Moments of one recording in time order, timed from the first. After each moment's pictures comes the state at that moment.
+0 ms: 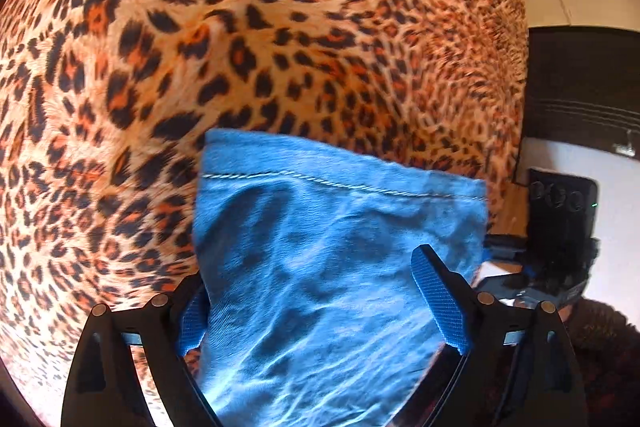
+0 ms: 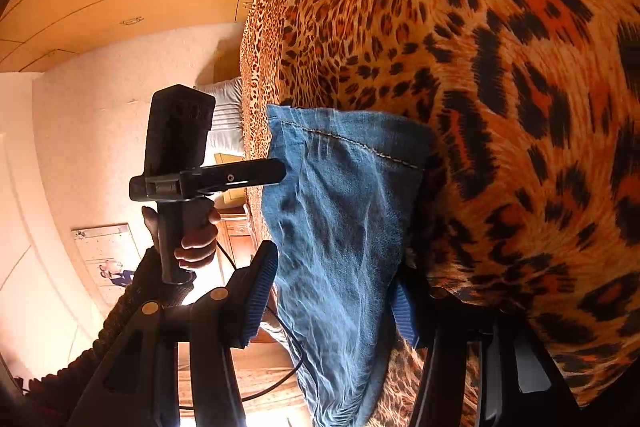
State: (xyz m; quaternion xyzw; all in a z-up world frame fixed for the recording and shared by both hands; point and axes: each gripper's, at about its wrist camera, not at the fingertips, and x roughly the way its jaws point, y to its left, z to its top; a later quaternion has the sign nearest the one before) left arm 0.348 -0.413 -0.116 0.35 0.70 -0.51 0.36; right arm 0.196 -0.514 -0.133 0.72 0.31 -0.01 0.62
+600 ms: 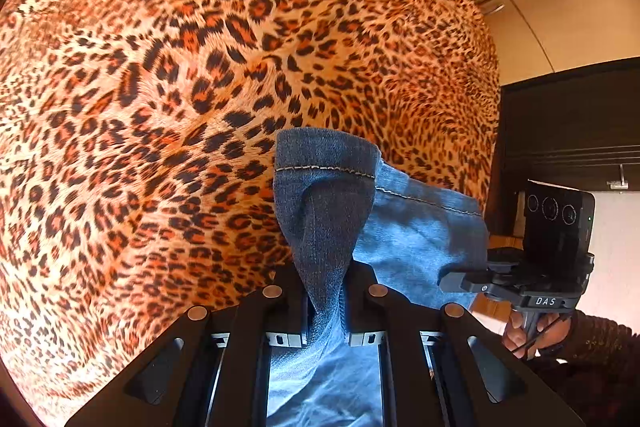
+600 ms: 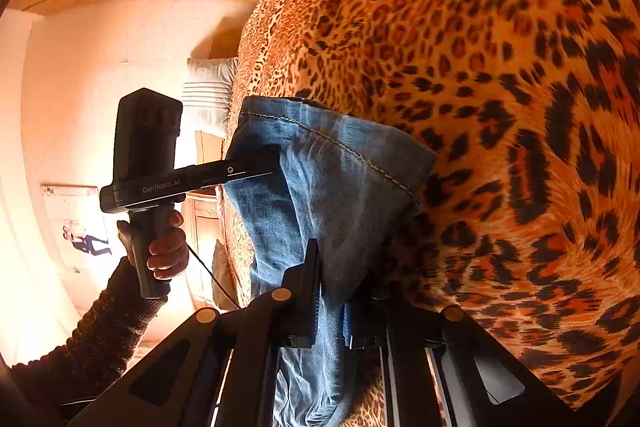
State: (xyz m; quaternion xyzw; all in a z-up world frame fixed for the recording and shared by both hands) left arm 0.340 -0.358 -0.048 0.29 0.64 -0.53 0.48; right arm 0.219 -0.509 -0.093 0.63 0.36 0.00 0.69
